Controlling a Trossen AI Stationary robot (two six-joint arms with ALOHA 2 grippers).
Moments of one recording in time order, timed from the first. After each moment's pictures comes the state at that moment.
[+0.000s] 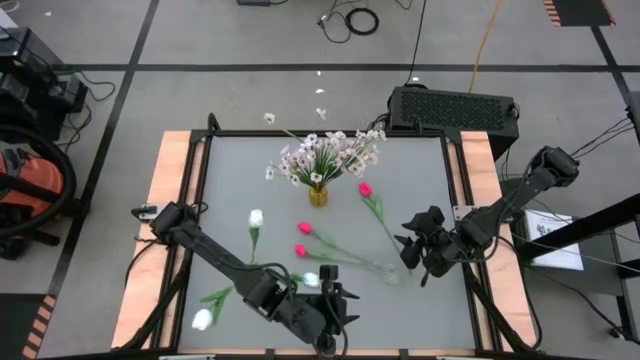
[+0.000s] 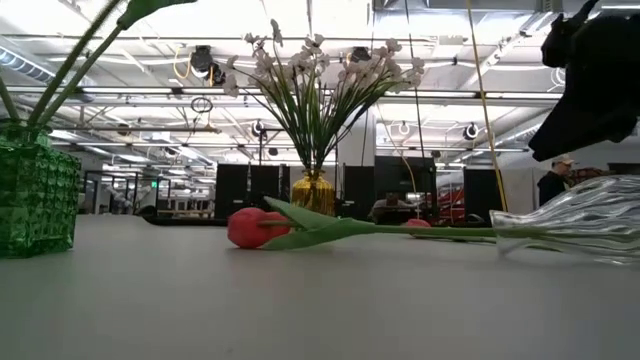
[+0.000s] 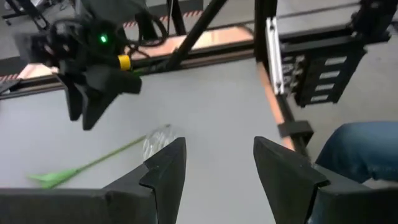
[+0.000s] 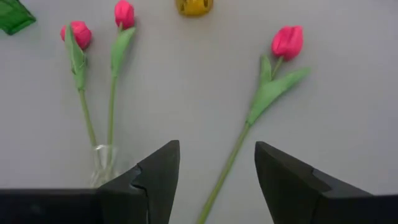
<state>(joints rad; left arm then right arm) -0.58 2.04 1.84 -0.36 -0.52 -0.15 0.64 1.05 0.56 -0.65 0.75 1.20</state>
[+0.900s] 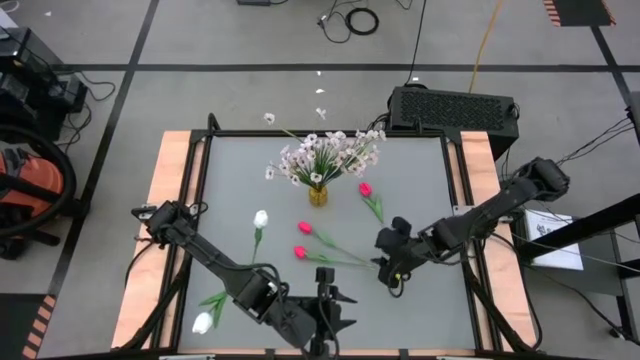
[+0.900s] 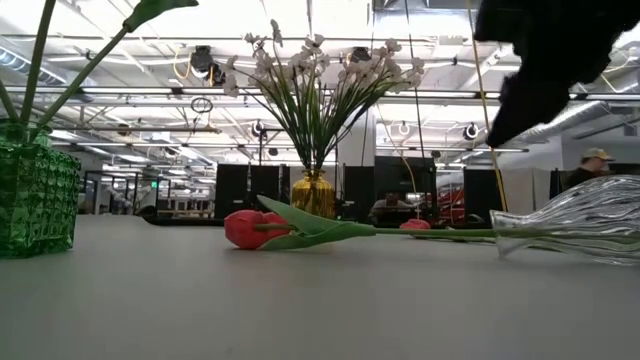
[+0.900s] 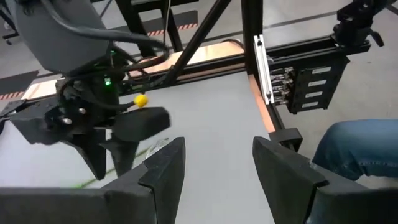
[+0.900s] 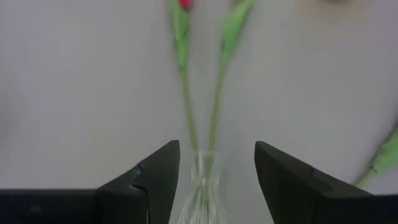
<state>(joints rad) -0.61 2.01 1.87 -0.38 -0.53 -0.10 0.48 1.34 0.81 -0.45 0.35 0.77</state>
